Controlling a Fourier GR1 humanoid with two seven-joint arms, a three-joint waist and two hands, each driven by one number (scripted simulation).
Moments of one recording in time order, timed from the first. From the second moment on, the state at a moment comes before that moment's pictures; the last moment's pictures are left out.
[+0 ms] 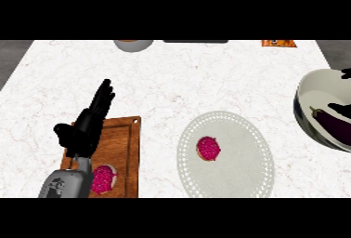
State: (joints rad) left arm -0.16 0.05 -0.04 -1.53 -0.06 0.05 0.07; right arm -0.50 -0.61 -0.35 -0.87 0.54 0.10 -0.18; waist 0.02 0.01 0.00
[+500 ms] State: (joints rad) left arm -0.16 0.05 -0.03 -1.52 -0.06 0.06 0.08; right arm -0.54 -0.60 -0.48 -0.82 0.36 0.11 -0.37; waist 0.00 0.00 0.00
